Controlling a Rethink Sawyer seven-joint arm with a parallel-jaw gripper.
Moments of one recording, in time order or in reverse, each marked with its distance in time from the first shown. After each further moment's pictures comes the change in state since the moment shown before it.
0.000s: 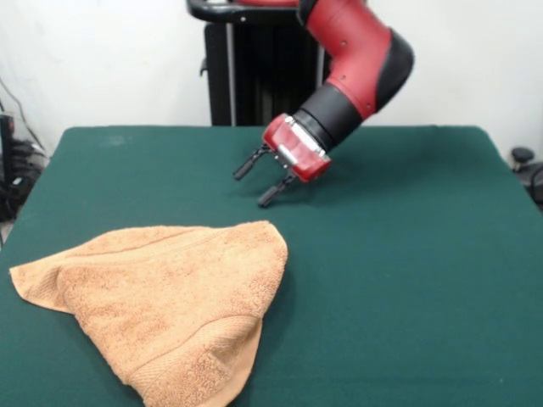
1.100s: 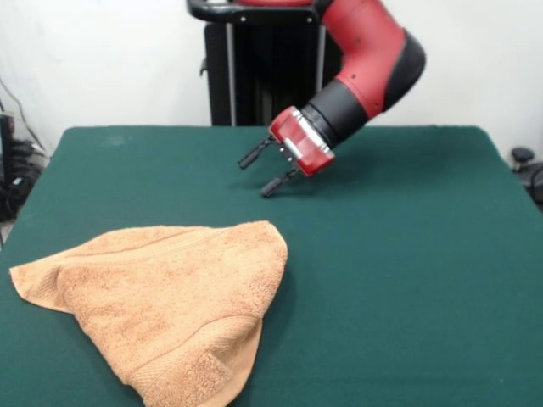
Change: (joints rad) arm 0.131 0.075 -0.111 -0.038 0.069 0.264 0.000
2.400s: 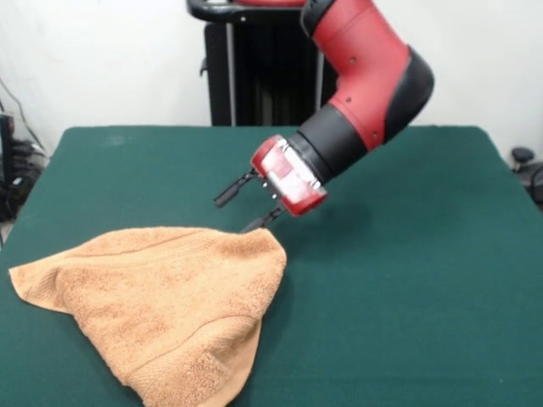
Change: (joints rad) arm -0.091 0.168 -0.257 -0.305 0.067 0.227 0.000
